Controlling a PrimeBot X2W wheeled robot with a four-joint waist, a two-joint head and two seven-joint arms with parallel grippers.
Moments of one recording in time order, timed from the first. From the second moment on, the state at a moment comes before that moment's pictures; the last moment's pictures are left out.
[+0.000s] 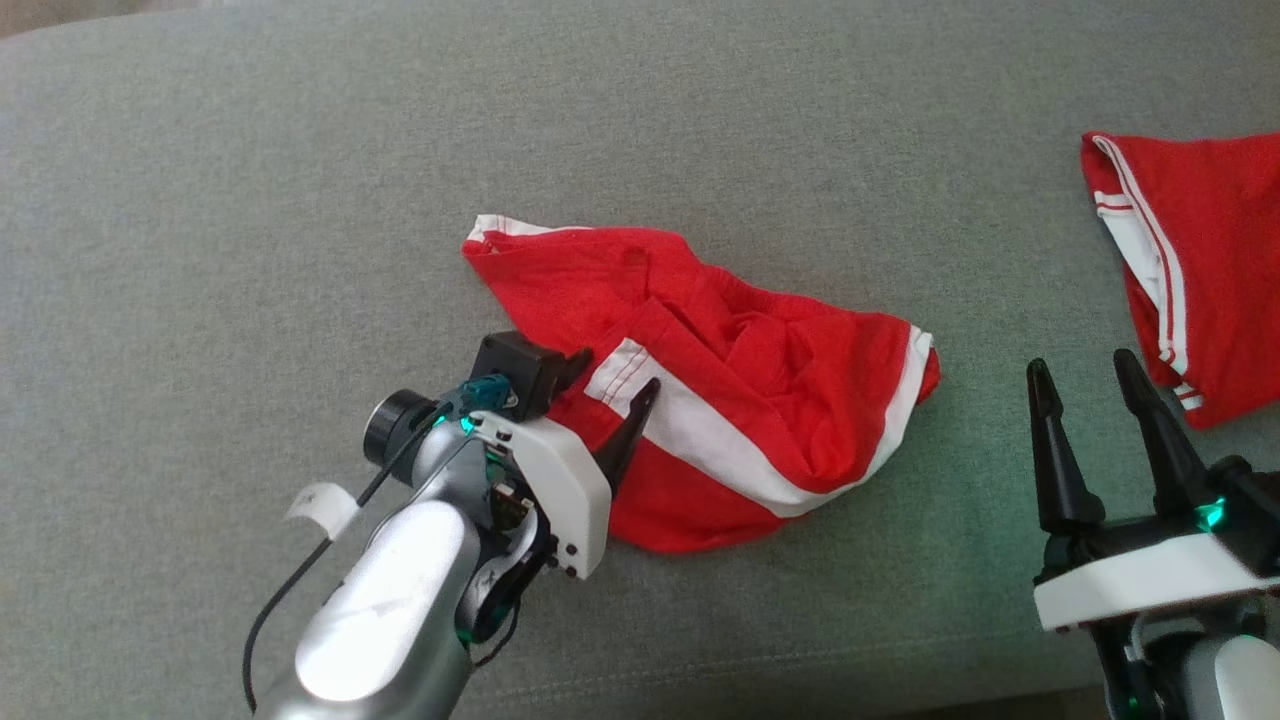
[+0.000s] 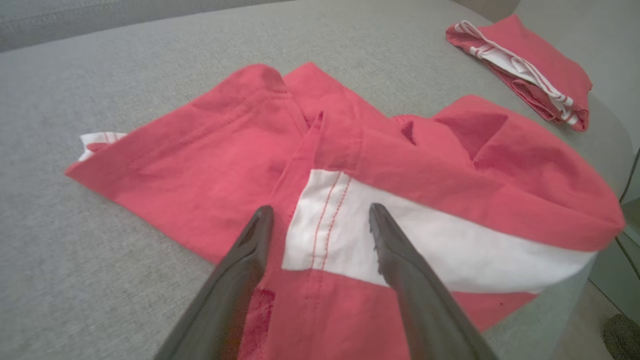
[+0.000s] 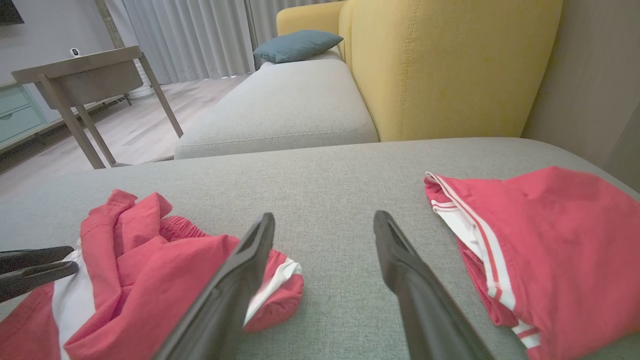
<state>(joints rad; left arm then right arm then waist) -0.38 0.10 -0.57 0.27 -0.31 -0.06 0.21 0.07 -0.11 0.00 -0.13 0.21 0.12 0.00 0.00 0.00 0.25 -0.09</state>
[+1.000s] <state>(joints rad) -0.41 0.11 -0.61 0.24 -0.32 -0.05 0.20 -0.17 -0.38 0.23 0.11 0.38 0.12 0.21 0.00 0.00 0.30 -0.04</state>
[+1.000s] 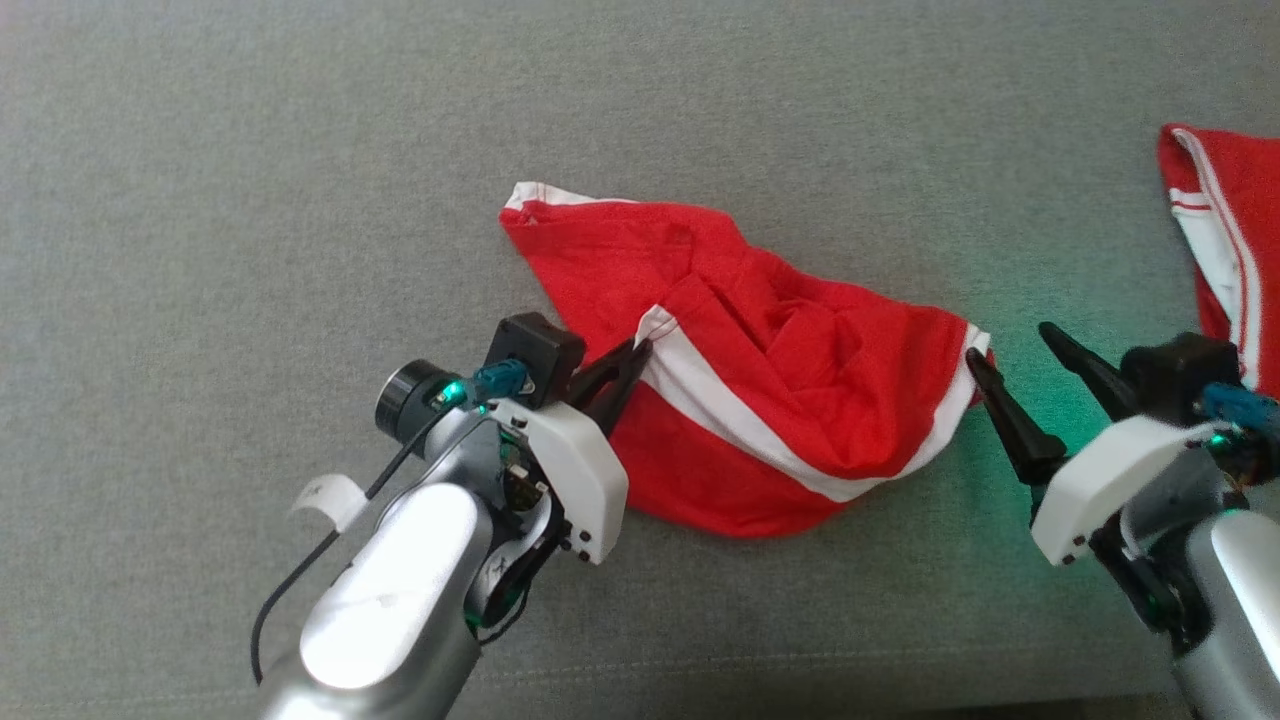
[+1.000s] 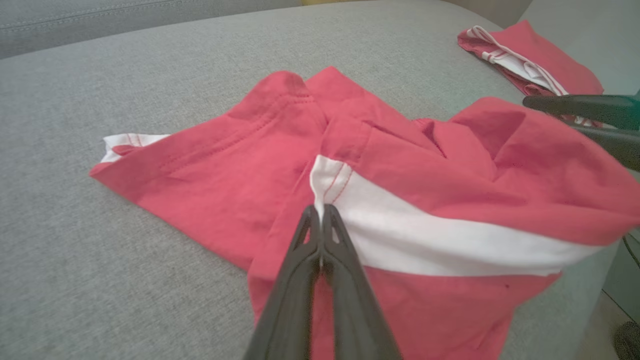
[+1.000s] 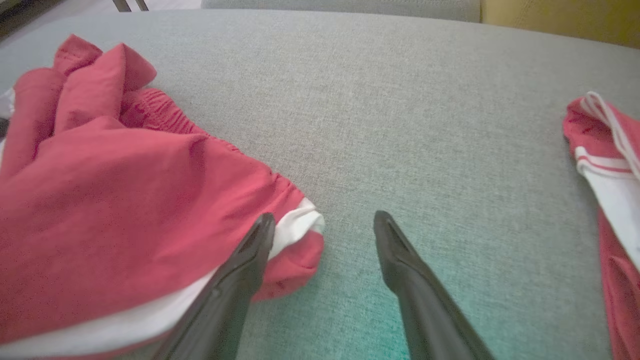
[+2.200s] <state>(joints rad) -0.53 0.21 -0.45 -0.27 -0.21 0.10 -0.07 -0.27 -0.33 -0.08 -0.35 0.44 0.12 0.29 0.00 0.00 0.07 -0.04</state>
